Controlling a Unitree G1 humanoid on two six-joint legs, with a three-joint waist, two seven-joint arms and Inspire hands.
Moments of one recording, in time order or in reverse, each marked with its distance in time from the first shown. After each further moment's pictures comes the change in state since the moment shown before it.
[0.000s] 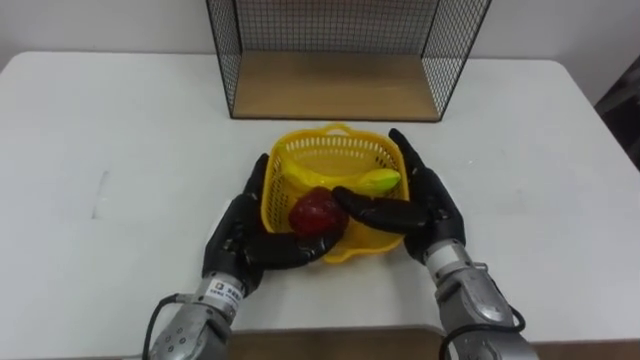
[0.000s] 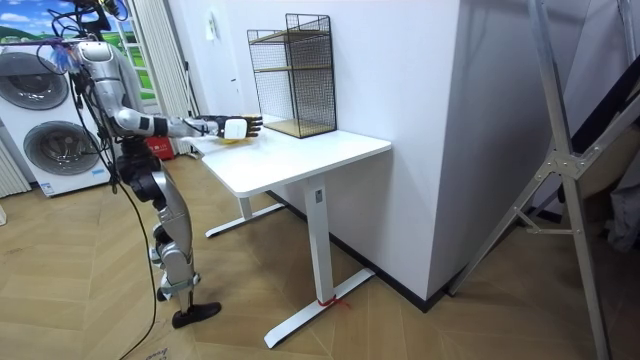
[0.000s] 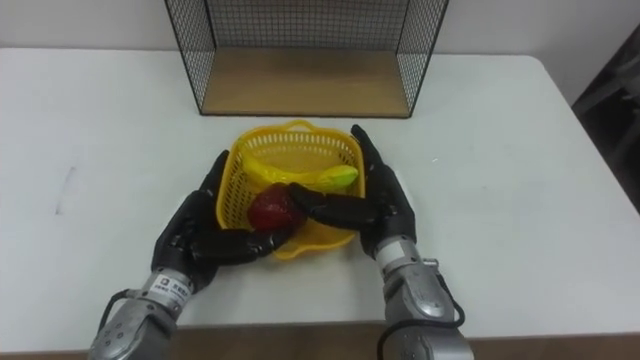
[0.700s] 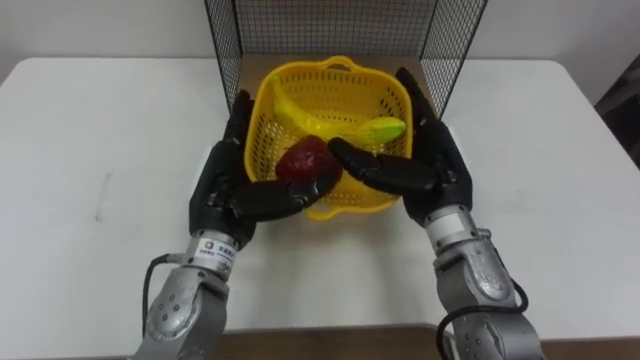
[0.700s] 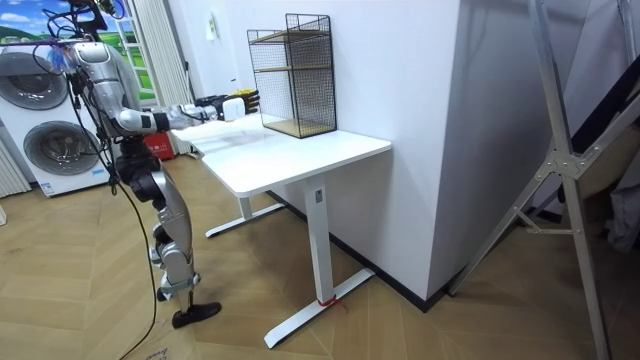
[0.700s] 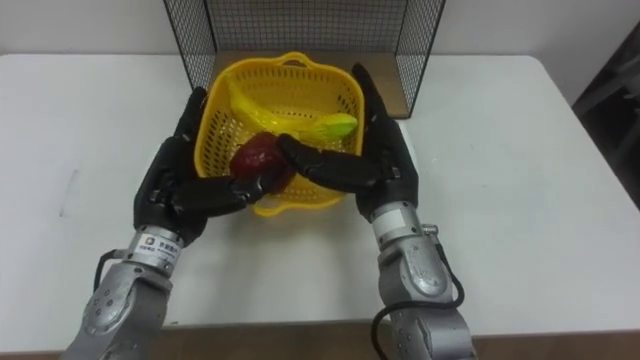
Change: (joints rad) left arm -0.065 -0.007 0.030 -0.136 -0.003 -0.056 0.073; right arm -0.032 0.010 0.007 -0.142 0.013 -0.056 -0.018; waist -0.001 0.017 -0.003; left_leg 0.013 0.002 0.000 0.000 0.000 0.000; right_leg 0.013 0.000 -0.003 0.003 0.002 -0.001
